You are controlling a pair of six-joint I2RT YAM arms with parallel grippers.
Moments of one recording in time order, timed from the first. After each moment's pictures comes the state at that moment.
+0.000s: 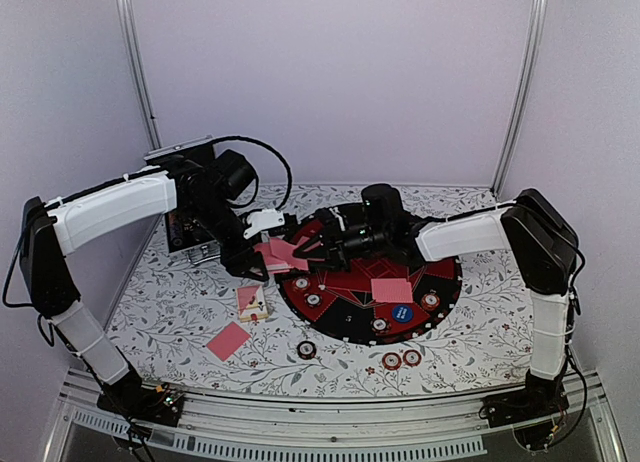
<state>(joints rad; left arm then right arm) -0.65 1.64 1.43 -1.01 0.28 0.62 0.79 2.05 1.30 0.42 -0.87 1.23</state>
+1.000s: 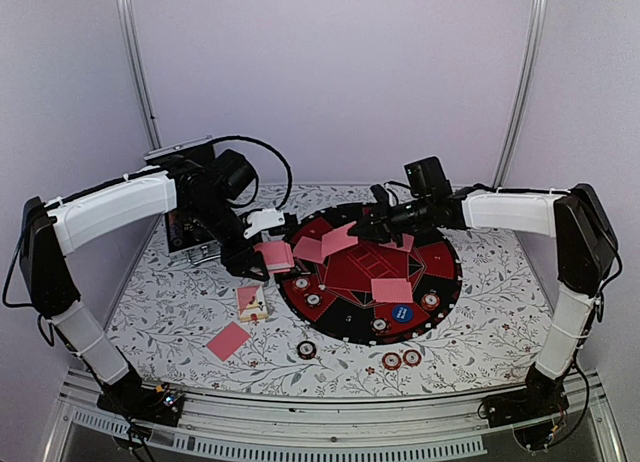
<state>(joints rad) -0.65 1.64 1.43 -1.01 0.28 0.62 0.58 1.85 1.29 -0.06 -0.78 0.94</state>
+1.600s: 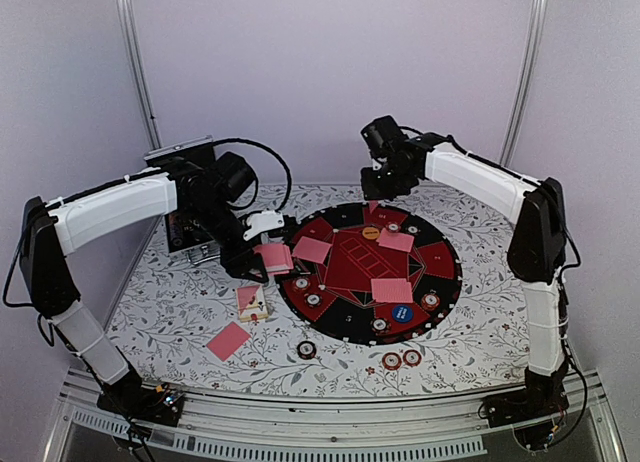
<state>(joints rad) -0.64 1.64 1.42 -1.00 0.28 0.62 0.65 2.13 2.05 -0.80 0.26 0.41</state>
